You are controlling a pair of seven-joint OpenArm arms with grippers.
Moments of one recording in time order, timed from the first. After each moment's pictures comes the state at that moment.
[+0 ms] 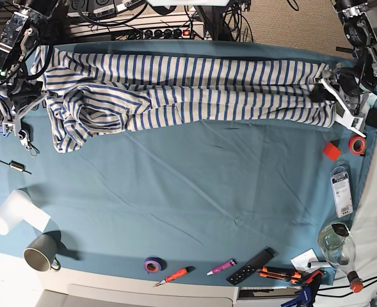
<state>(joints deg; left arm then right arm) 13.8 -13.1 -30.4 97.4 -38.6 -28.9 72.9 -11.9 22.5 35.2 105.9 19.1 18.1 -74.2</state>
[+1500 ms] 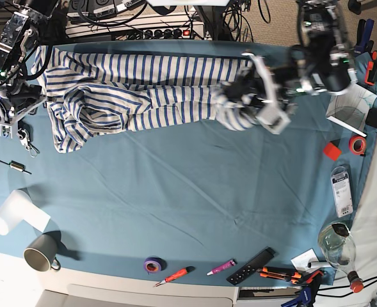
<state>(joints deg) 14.9 -4.7 -5.6 117.4 -54.2 -37.7 74.7 -11.9 22.5 35.2 105.9 19.1 15.7 -70.5</state>
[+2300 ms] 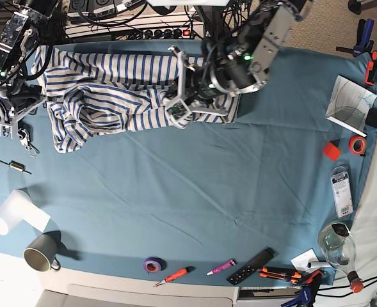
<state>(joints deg) 6.7 -2.4 31.2 111.2 -12.3 -22.6 57.5 -11.9 22.5 35.2 105.9 19.1 15.7 -70.5</state>
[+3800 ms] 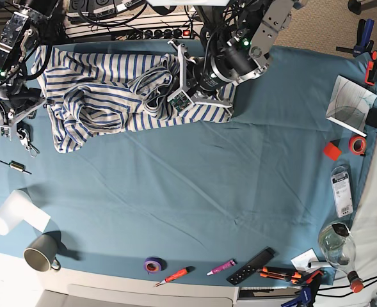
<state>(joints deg) 11.8 -3.1 31.2 115.7 -6.3 -19.8 56.2 -11.9 22.5 35.2 105.9 19.1 15.7 -67.5</state>
